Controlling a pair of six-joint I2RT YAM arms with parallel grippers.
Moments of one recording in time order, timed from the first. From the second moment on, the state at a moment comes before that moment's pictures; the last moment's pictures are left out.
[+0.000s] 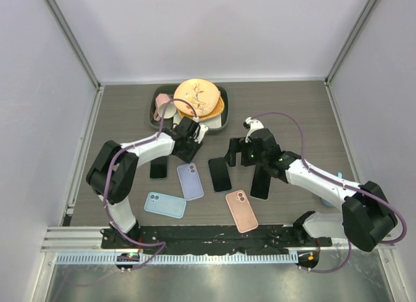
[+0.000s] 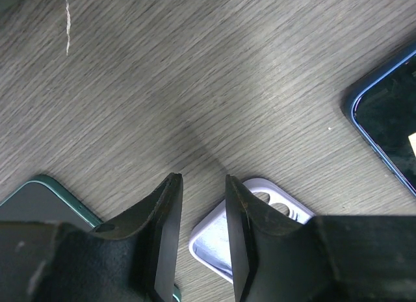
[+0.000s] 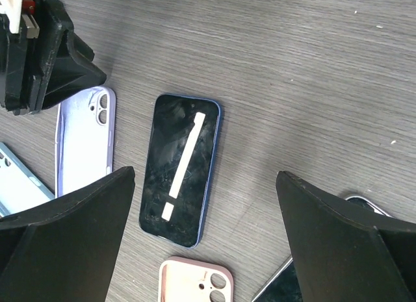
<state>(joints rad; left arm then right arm) -0.60 1.78 1.11 -0.44 -0.05 0.06 0.62 1.26 0.72 -0.09 -0.01 0.42</state>
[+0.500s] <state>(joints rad) -0.57 1.56 0.97 -0.40 -0.11 -0.06 0.60 1.26 0.72 -0.10 -0.03 0.41</state>
